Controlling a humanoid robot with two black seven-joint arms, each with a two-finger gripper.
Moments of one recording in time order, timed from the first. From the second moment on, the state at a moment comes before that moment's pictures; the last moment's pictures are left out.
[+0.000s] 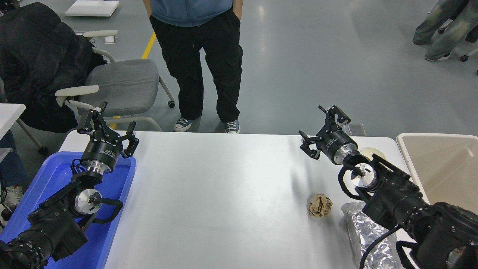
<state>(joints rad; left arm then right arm) -0.59 0.29 -0.87 -0.45 0.19 -0.49 -0.64 0.88 0.00 0.52 0.18 0.15 0.36 0.20</state>
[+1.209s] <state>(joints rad) -0.59 0.30 -0.87 -0.45 0.19 -0.49 -0.64 0.89 -0.16 0.41 0.59 0.02 0.29 0.20</state>
